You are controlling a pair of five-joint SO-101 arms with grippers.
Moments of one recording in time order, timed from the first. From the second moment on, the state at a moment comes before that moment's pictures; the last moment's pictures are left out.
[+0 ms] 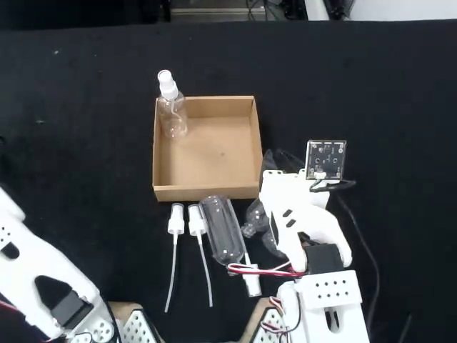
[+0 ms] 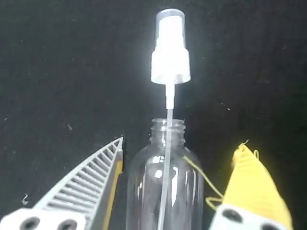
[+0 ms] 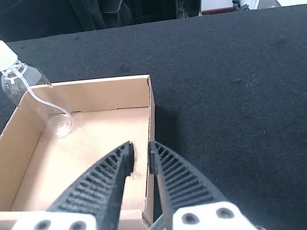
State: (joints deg) left arm -53.2 58.8 -62.4 64.5 -37.1; right arm -6.4 -75.6 82.5 28.9 -7.6
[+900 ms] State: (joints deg) left arm -52.3 69.8 -88.9 93.8 -42.0; right arm -6.4 -75.6 82.5 28.9 -7.6
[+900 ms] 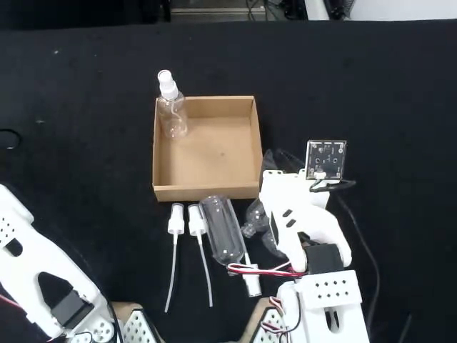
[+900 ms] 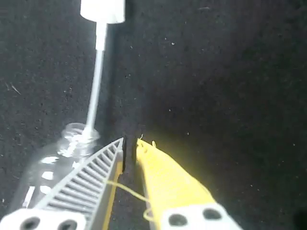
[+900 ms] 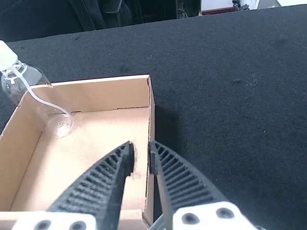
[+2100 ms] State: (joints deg) left arm -50.2 70.0 -79.1 73.1 -45.2; right arm -6.4 -75.6 82.5 28.9 -4.2
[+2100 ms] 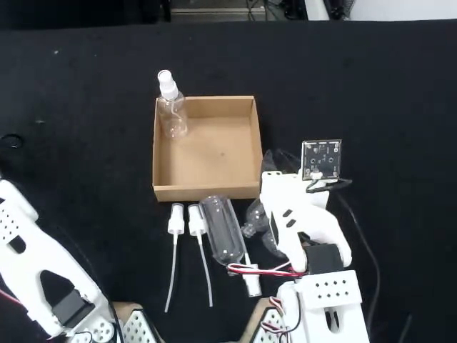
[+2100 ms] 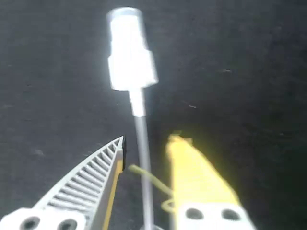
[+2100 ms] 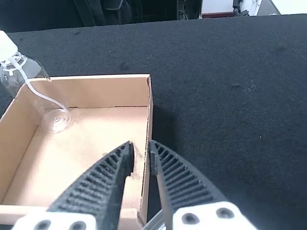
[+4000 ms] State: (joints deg) left arm -47.6 58.9 -72.2 100.4 -38.1; right arm -6.4 -75.6 82.5 28.9 -4.2
